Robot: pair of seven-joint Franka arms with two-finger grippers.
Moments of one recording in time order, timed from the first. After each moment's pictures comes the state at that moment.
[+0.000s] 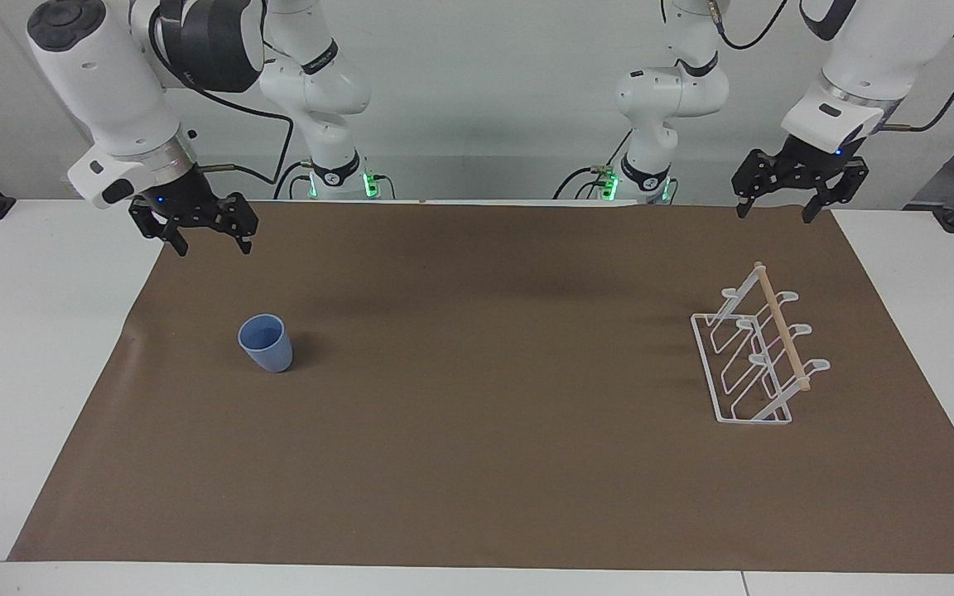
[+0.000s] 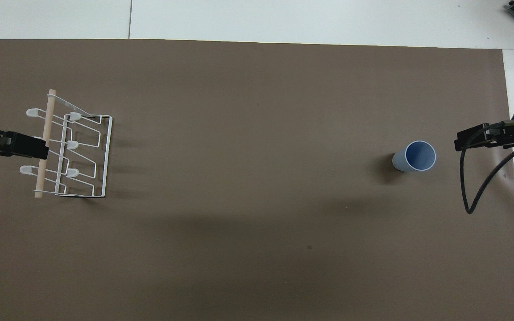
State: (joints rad) left arm -0.01 -0.06 -0.11 -1.58 0.00 1.53 0.06; right arm -0.21 0.03 0.17 -1.62 -0.01 1.63 -0.07
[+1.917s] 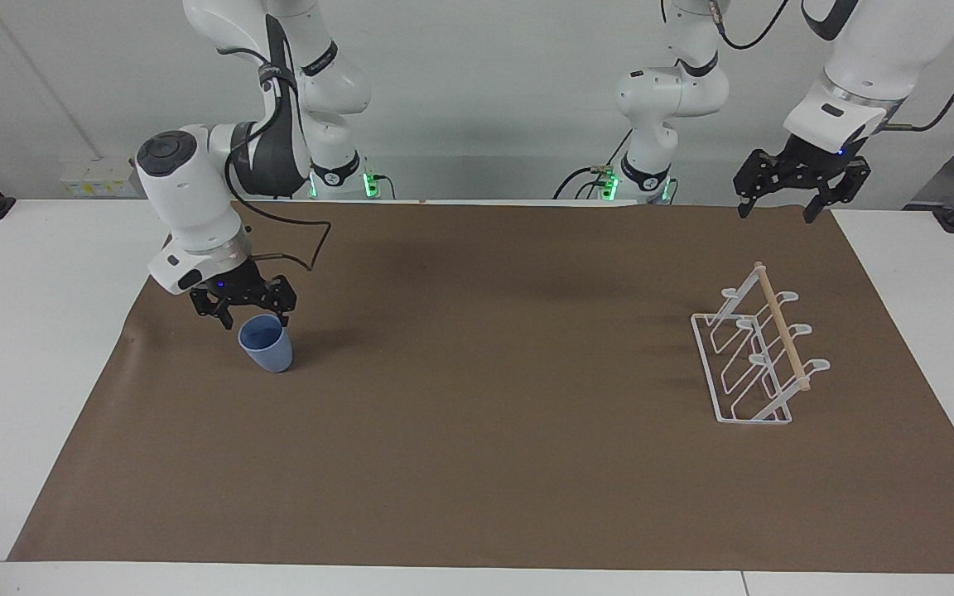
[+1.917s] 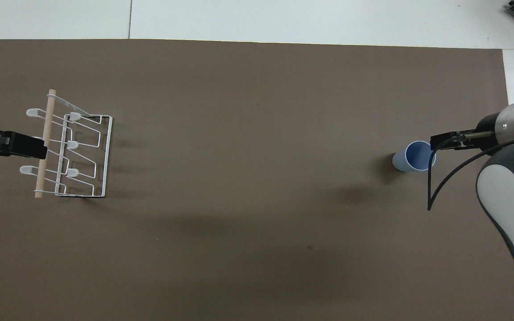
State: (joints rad) left arm -0.01 -0.06 -0.10 -1.58 0.00 1.54 0.06; right arm -0.18 0.10 0.17 -2.01 -0.01 2.20 -0.07
